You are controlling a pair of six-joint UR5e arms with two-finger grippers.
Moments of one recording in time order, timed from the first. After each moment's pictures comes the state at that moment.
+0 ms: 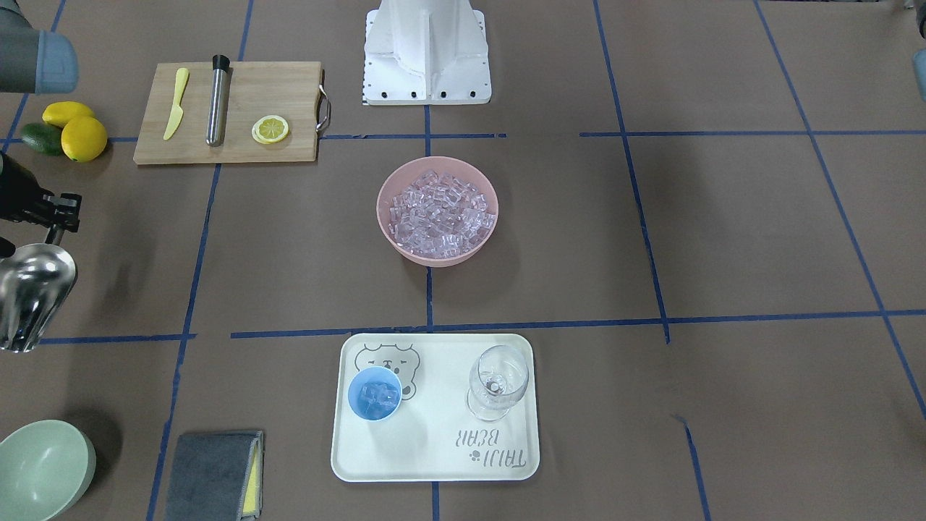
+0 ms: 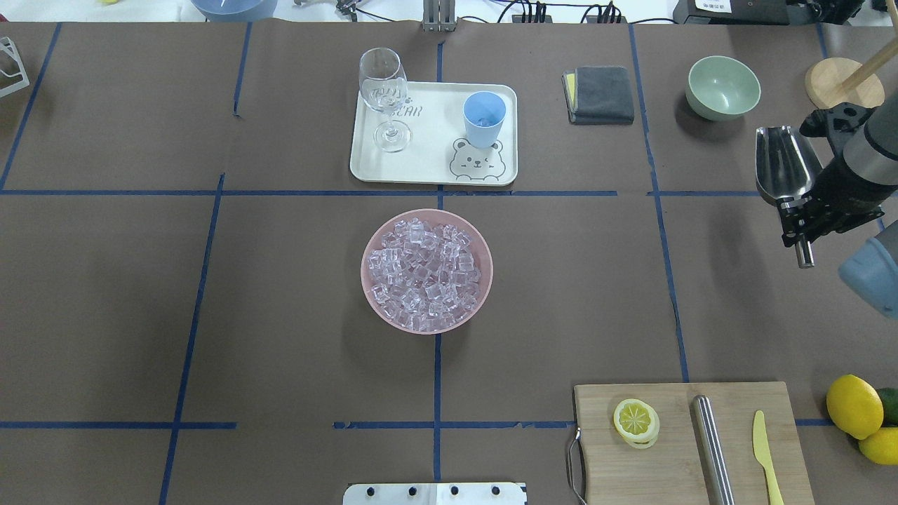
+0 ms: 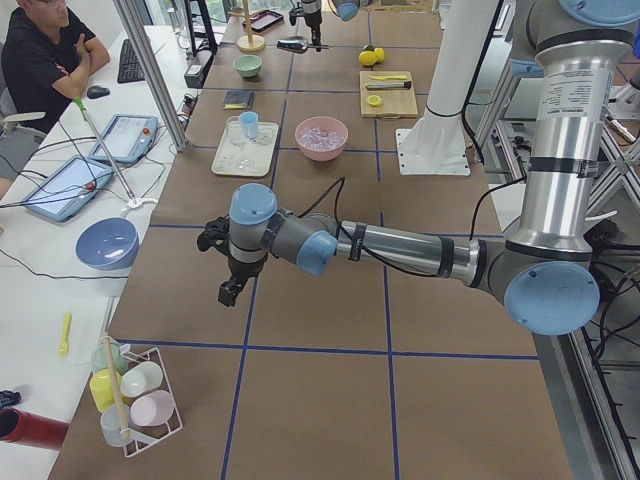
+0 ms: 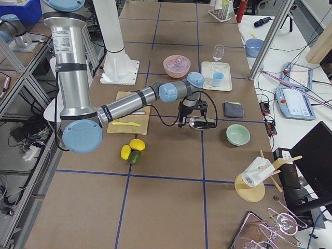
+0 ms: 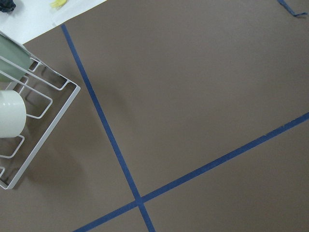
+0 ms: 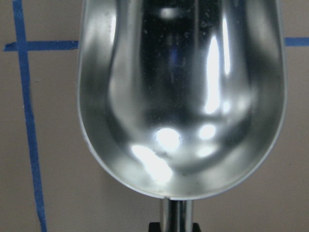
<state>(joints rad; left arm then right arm) -1.45 -1.65 -1.65 -1.82 -2.24 0.12 1.03 -1.48 1.87 -1.73 2.24 0.61</state>
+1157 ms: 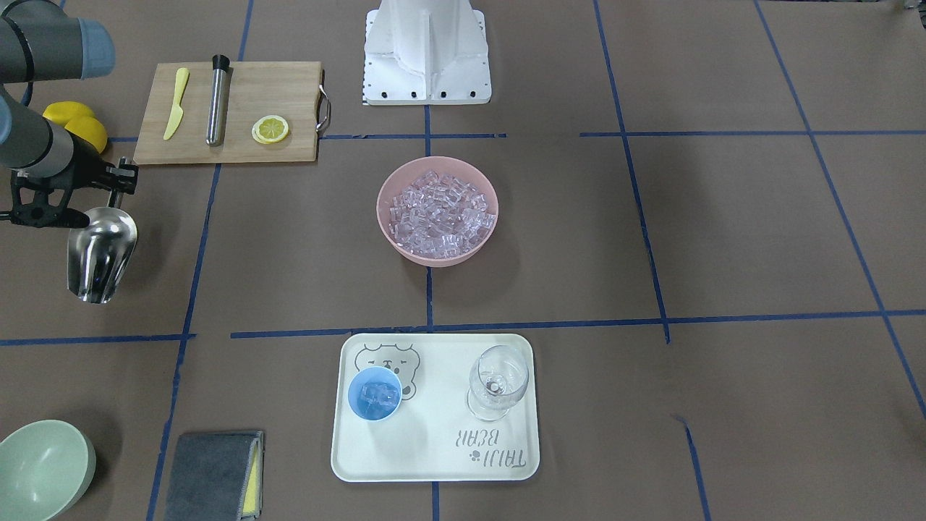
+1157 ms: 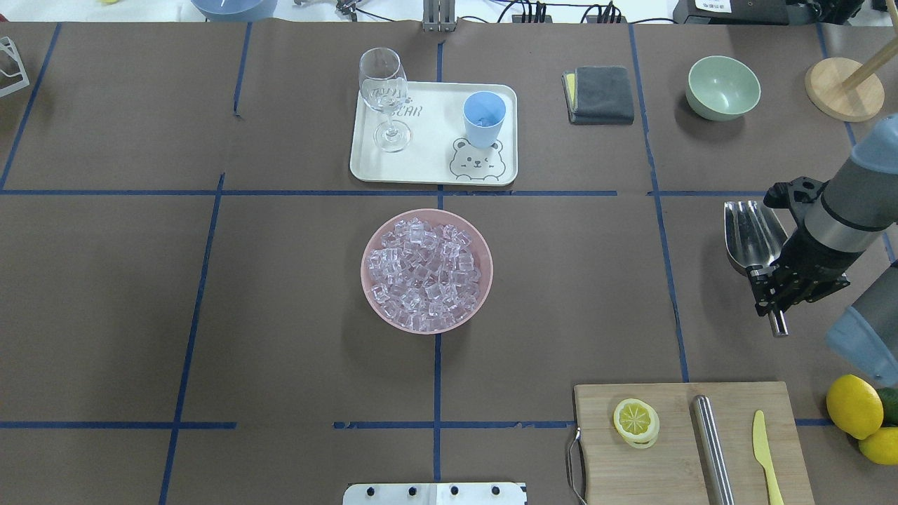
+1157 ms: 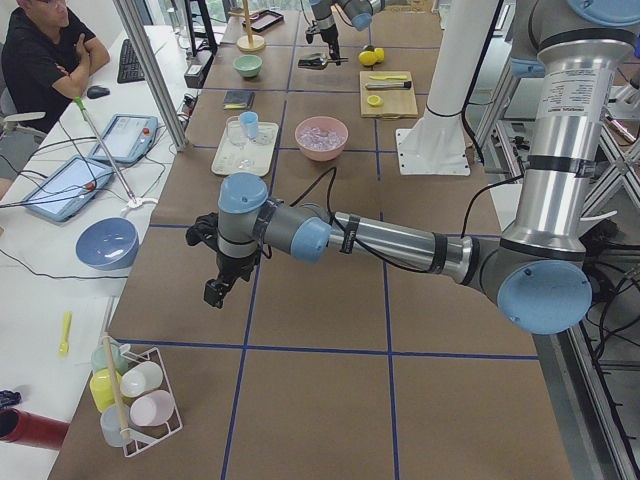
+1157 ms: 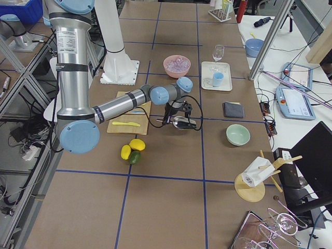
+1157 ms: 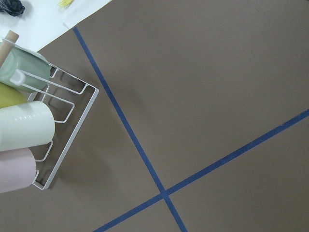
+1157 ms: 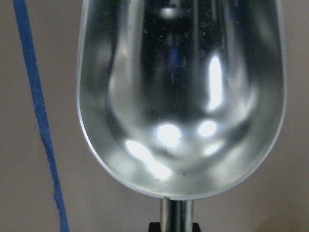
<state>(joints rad) -1.49 -1.67 -1.66 -1.77 -2.18 0.21 0.88 -1.57 1.90 -1.68 2.32 0.70</state>
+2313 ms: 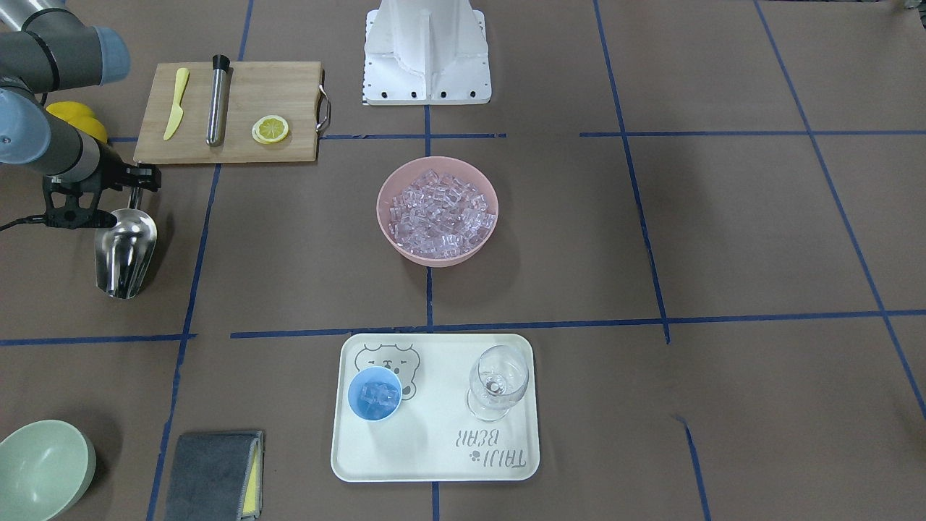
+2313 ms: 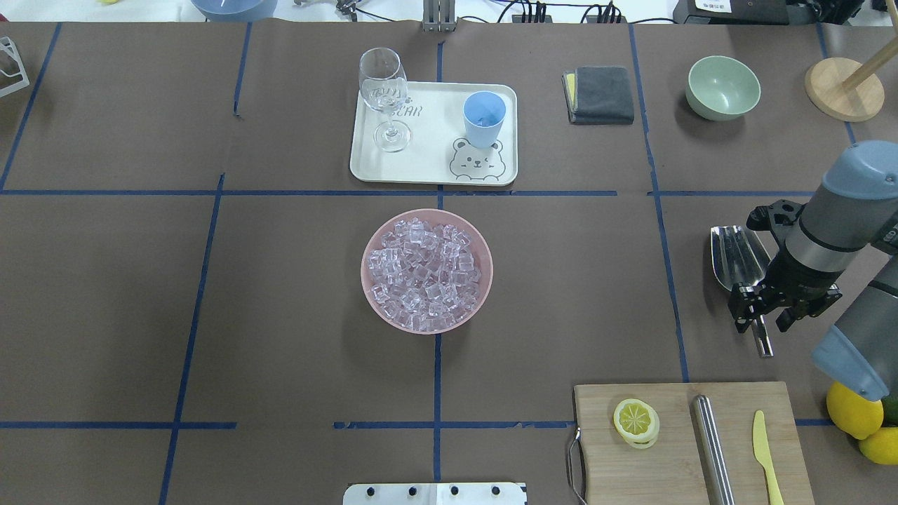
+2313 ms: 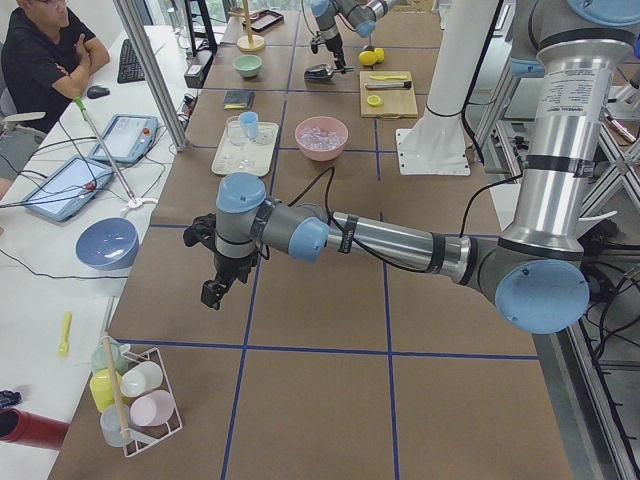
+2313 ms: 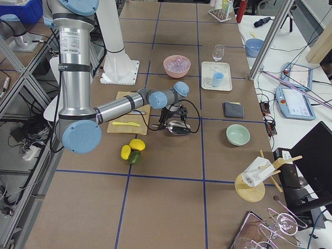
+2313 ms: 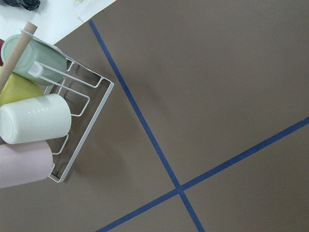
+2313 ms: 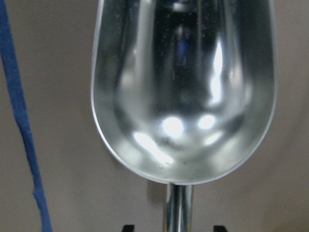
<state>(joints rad) -1.49 -1.68 -1.65 -1.77 -2.17 0.21 0.83 -1.57 1.87 -1.65 2.31 0.70</state>
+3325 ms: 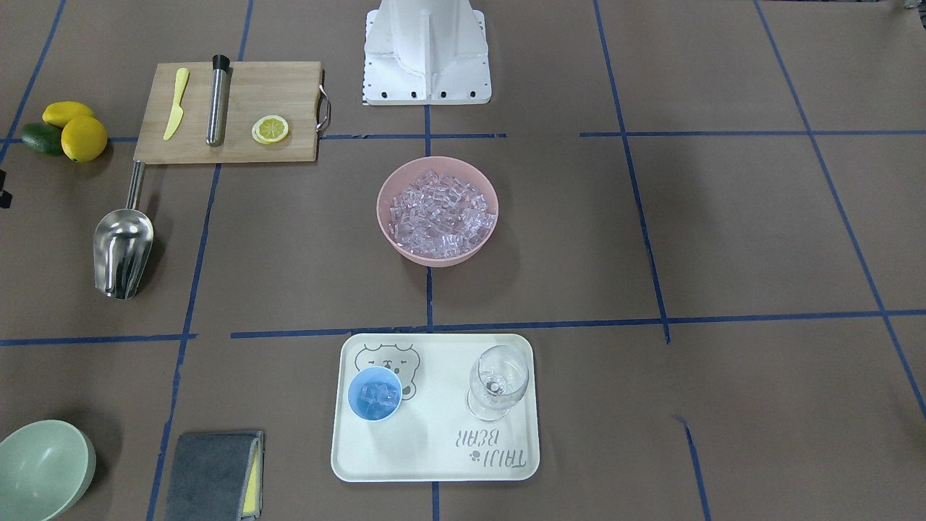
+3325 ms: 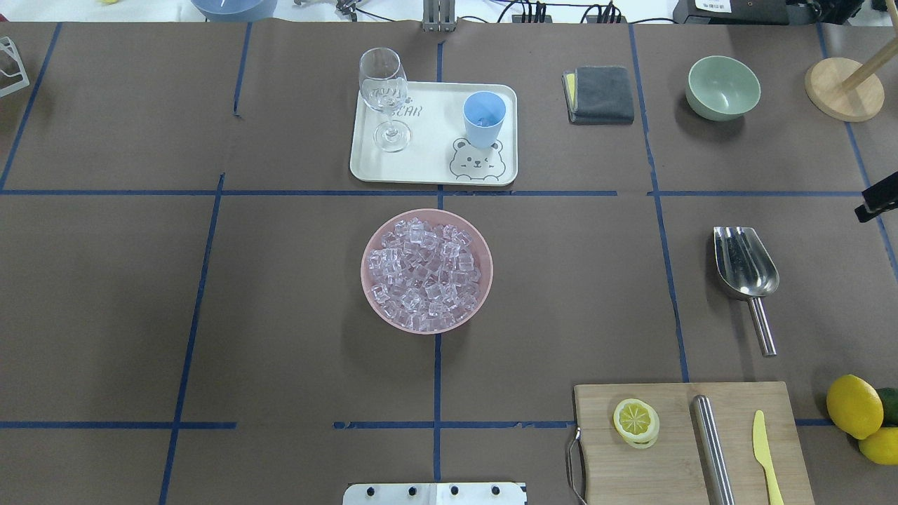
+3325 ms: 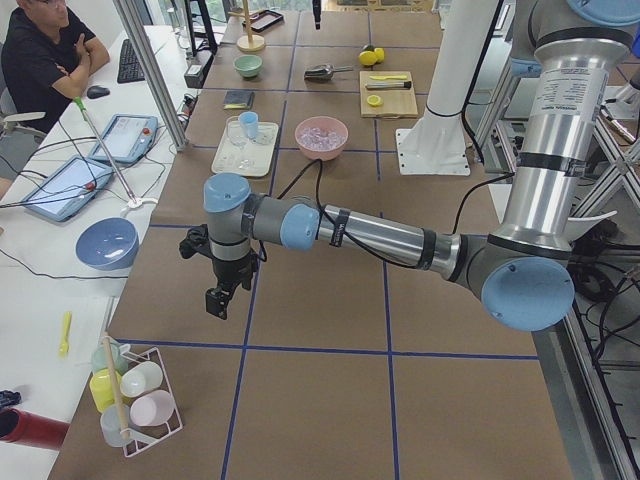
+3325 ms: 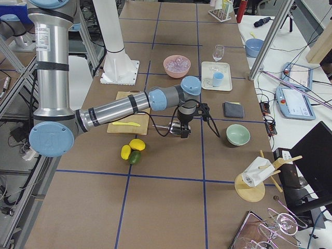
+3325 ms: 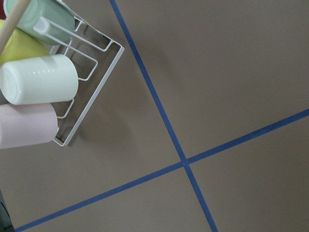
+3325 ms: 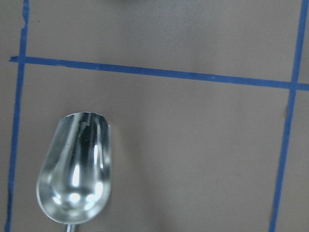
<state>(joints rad) -1.48 -1.72 -1.64 -1.53 -2.18 0.22 1.31 -1.61 1.90 -1.65 2.31 0.22</state>
